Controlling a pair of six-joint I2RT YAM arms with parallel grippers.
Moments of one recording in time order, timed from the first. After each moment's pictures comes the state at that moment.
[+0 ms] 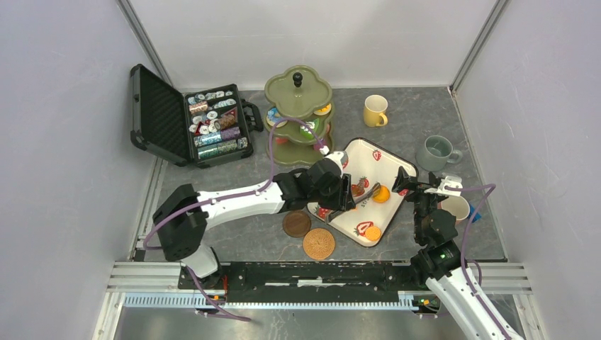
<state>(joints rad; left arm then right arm) -1.07 1.59 1.12 -0.23 0.01 -0.76 0.42 0.22 0.12 0.23 0.54 0.15</state>
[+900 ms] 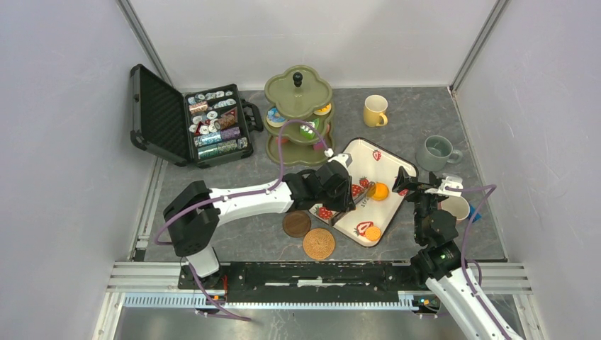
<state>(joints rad) -1.08 1.69 1.17 -0.24 -0.01 -0.81 0.42 0.21 0.12 0.23 0.54 0.15</state>
